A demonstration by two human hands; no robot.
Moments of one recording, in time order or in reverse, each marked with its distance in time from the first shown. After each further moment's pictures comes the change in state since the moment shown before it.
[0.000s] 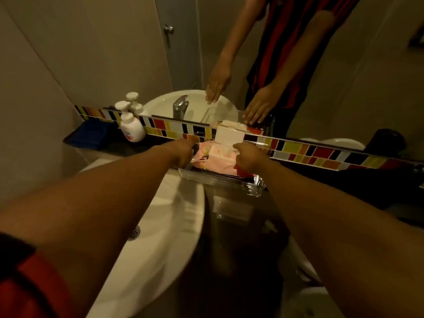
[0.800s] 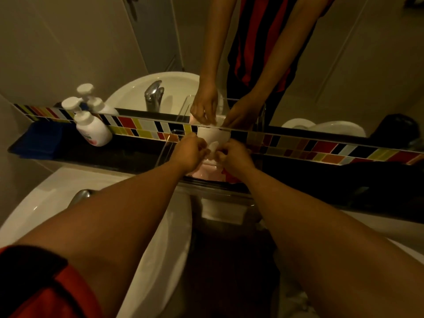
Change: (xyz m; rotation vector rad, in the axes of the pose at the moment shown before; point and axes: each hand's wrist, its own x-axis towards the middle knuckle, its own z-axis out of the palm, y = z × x) left_hand 0.095 0.036 0.058 -0.227 0.258 0.129; right_hand 0.054 0.024 0.040 0.492 0.221 0.058
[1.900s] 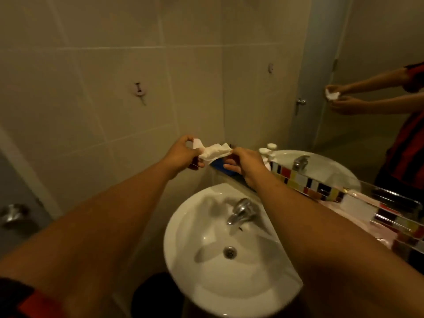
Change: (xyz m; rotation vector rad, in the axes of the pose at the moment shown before) left_hand -0.397 -0.104 -0.333 -0.684 0.636 -0.502; right_hand -0.199 -0.378 0.142 0.902 -0.582 -0.038
